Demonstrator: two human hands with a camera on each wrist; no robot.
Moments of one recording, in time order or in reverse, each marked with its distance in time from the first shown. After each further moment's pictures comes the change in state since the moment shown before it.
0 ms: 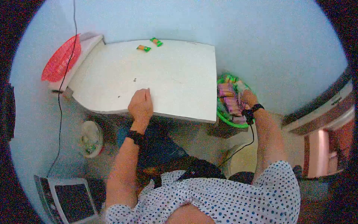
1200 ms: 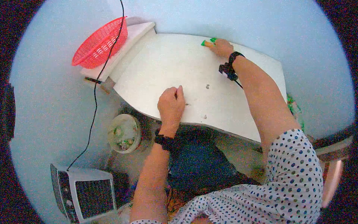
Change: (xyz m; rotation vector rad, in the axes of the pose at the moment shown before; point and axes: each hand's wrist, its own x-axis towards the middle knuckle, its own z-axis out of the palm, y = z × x) left_hand 0.017 -0.006 -0.102 -0.270 -0.075 -0.264; right_hand 0.142 -0.362 -0.268 0.279 0.171 -0.113
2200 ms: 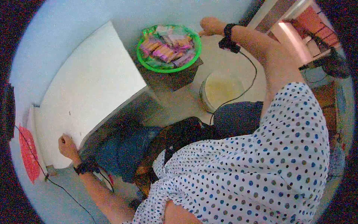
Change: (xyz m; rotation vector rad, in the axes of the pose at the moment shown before) left_hand -0.035 -0.197 -0.009 0.447 -0.001 -0.034; right_hand -0.260 0.384 0.028 -0.651 -0.324 0.008
